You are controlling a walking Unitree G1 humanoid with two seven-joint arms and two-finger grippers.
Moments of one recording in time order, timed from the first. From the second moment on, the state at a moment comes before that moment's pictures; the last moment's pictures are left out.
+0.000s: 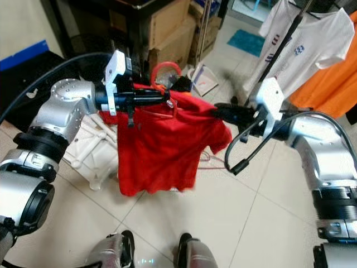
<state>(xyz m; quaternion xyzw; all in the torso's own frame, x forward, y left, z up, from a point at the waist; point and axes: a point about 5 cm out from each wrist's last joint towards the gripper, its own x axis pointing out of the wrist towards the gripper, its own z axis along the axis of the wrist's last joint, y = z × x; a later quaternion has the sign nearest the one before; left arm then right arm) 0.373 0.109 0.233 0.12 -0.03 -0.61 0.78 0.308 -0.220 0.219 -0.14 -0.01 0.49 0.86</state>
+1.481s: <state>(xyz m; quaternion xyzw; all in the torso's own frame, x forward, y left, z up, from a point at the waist) 0.372 0.113 0.224 0.12 -0.01 -0.62 0.77 0.310 -0.188 0.183 -0.11 0.04 0.52 0.84</state>
